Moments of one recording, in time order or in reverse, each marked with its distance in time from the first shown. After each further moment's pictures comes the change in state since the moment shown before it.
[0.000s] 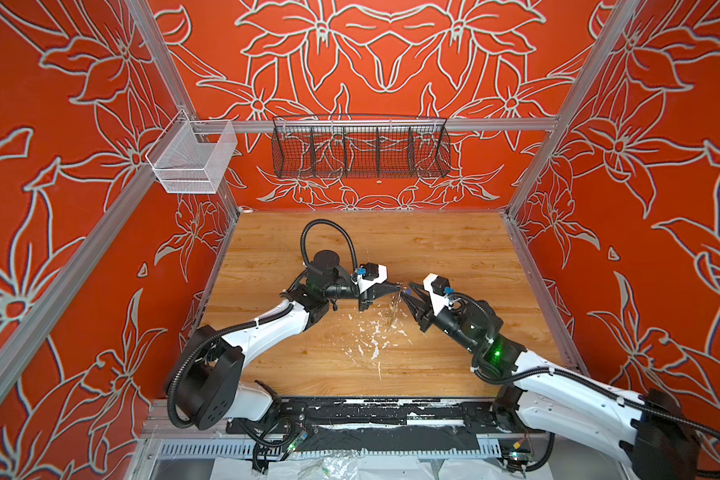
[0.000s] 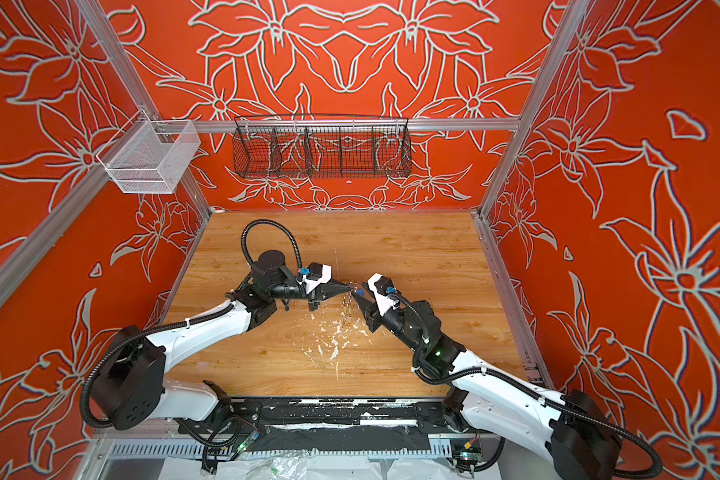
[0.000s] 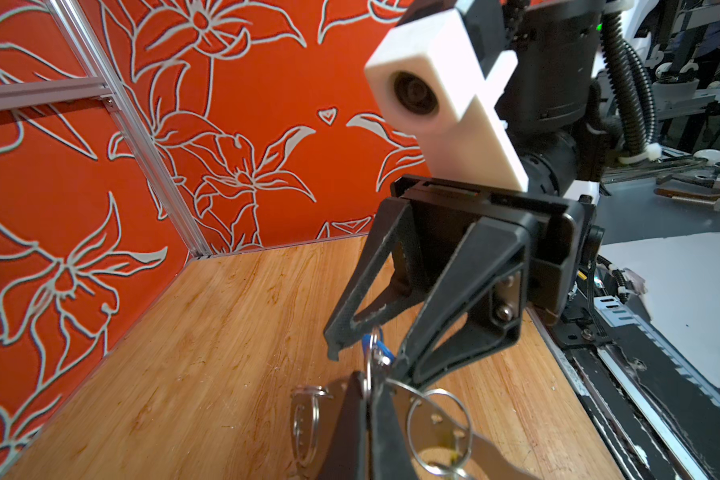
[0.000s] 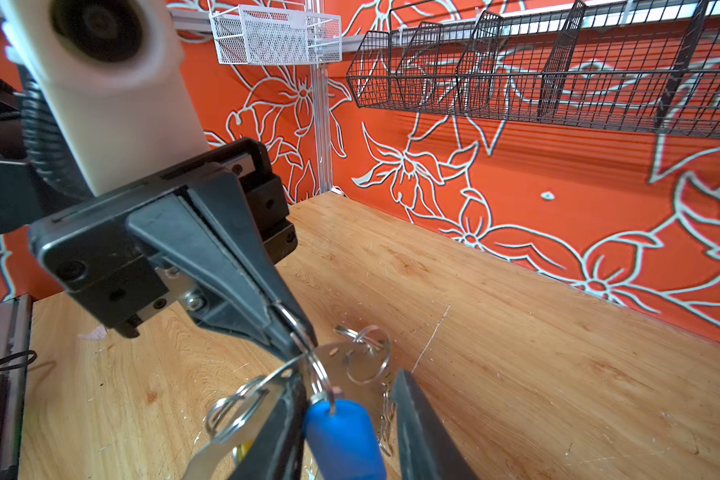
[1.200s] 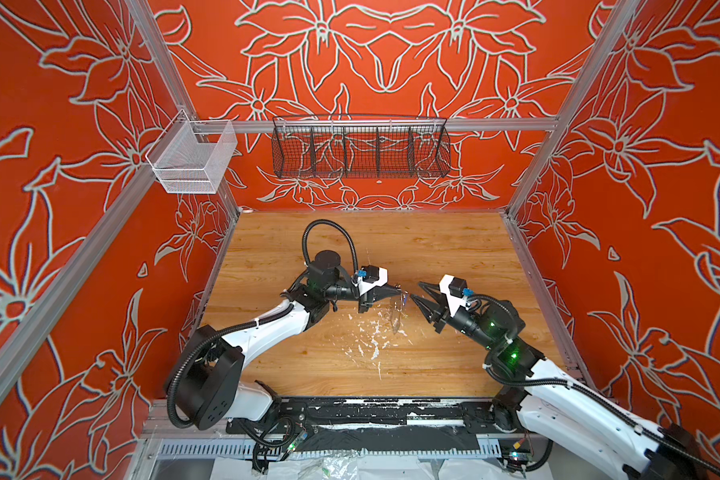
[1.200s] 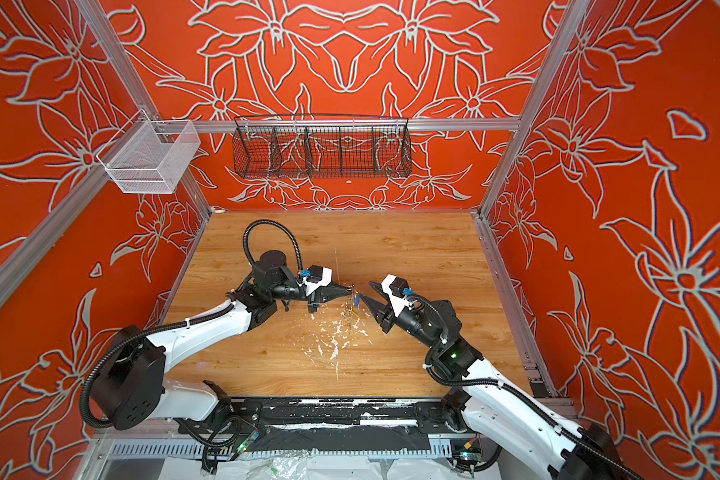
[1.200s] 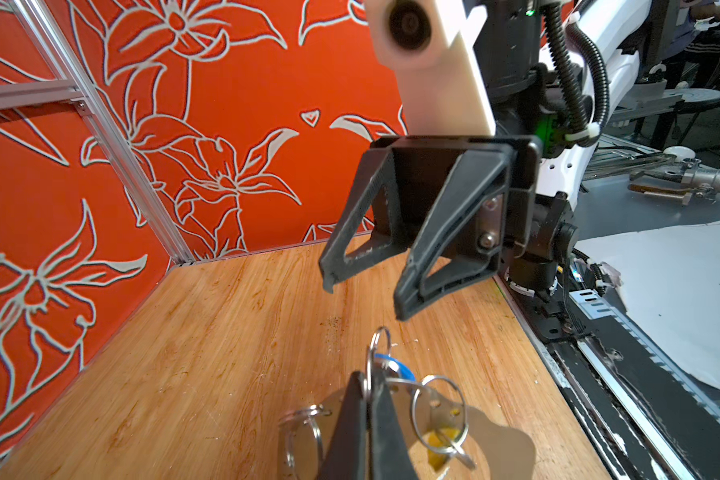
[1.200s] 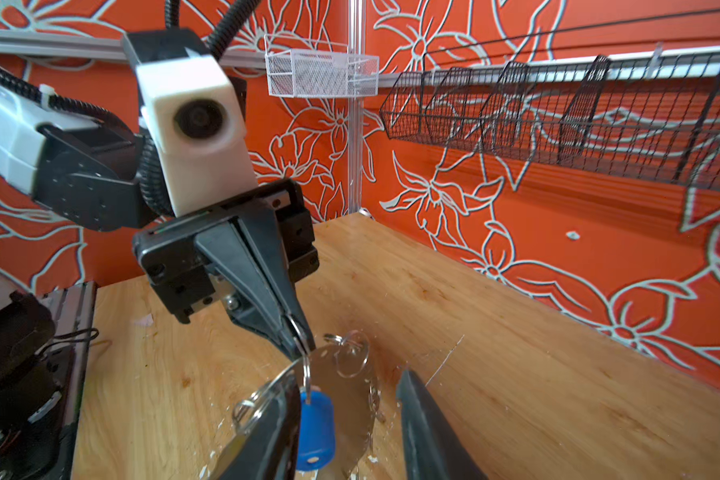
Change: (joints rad) left arm -0.002 0.000 0.004 -0.023 0.044 0.023; right arm -0.187 -0.130 -0.019 -0.066 -0.322 -0.020
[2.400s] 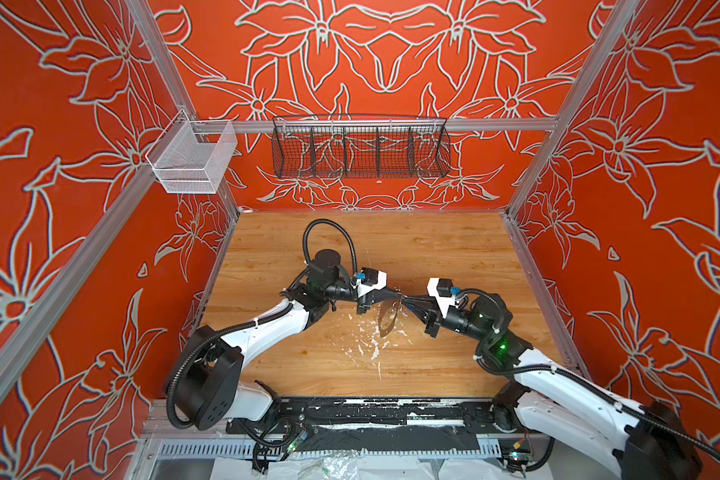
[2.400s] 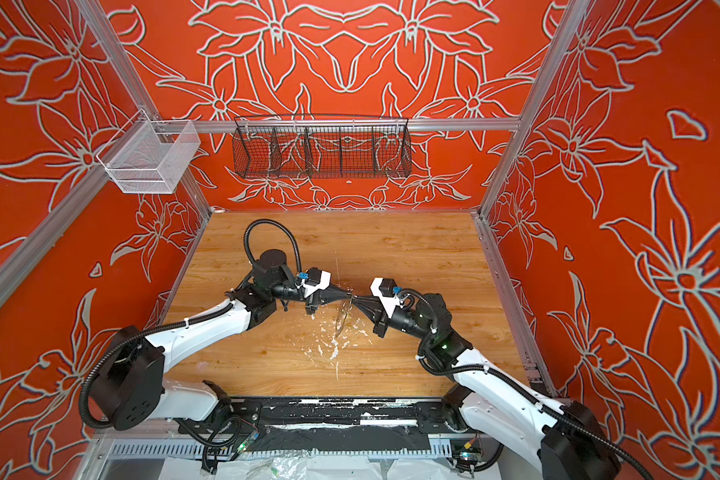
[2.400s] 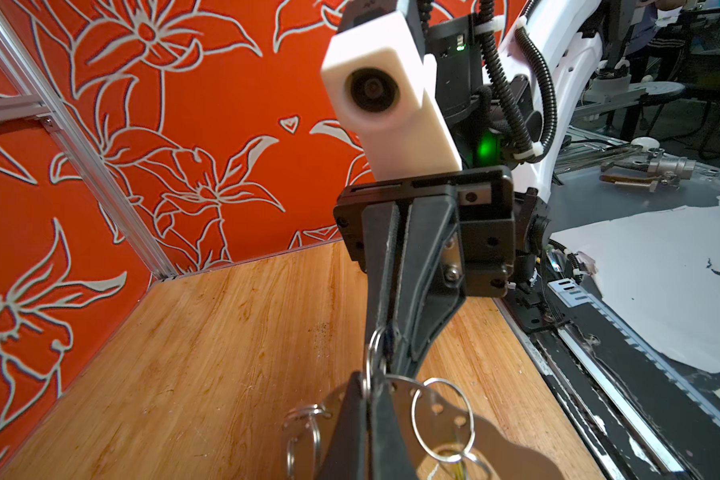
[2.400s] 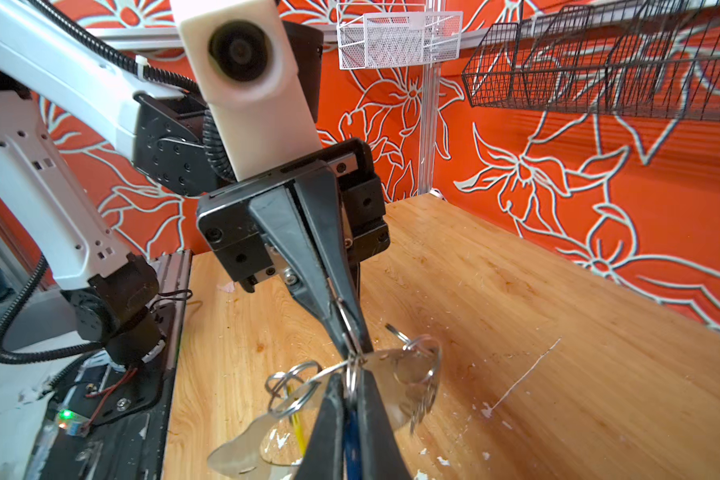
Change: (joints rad) left arm 0.003 -0.002 0.012 -0.038 0.064 0.049; right arm -0.013 0.122 0.010 0.074 -0.208 0.043
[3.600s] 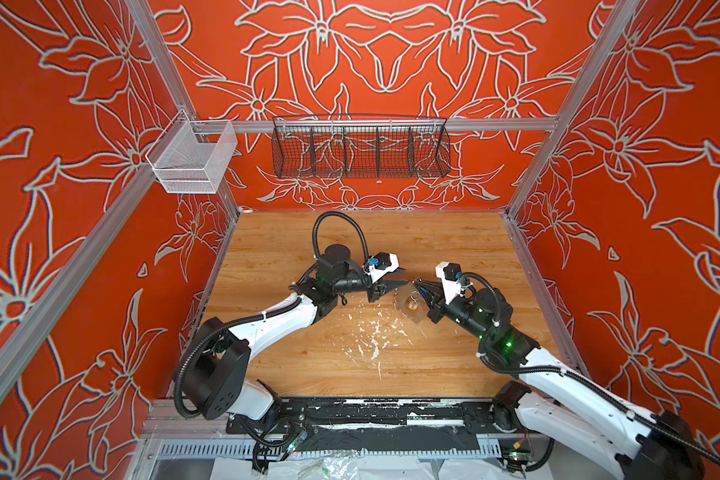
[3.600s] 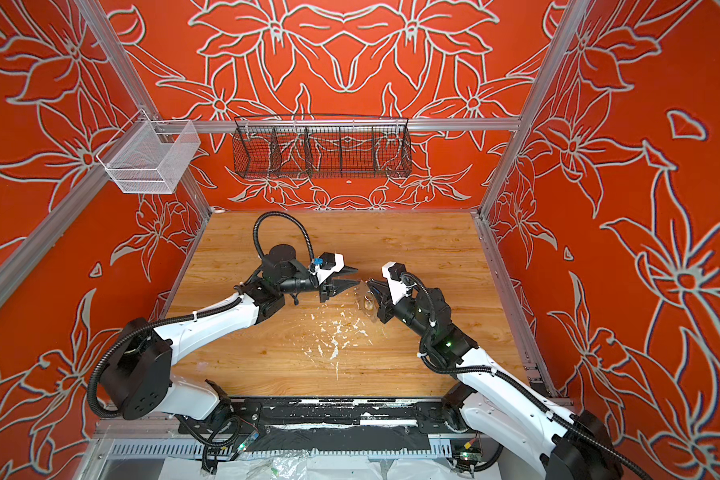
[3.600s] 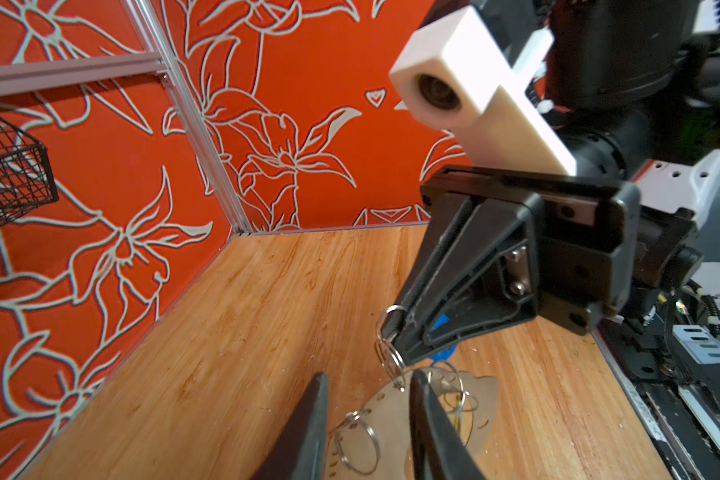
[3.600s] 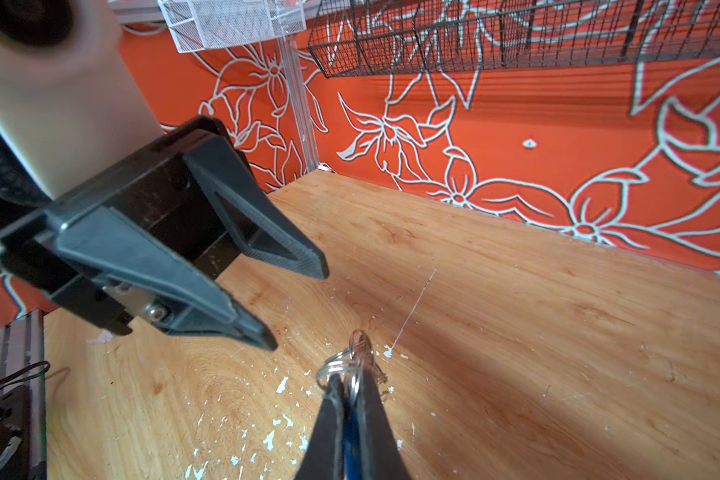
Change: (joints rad) left arm -0.047 0.075 0.109 -0.030 -0.320 -0.077; right arm 0.000 -0.033 0.078 -0.233 0.378 0.087
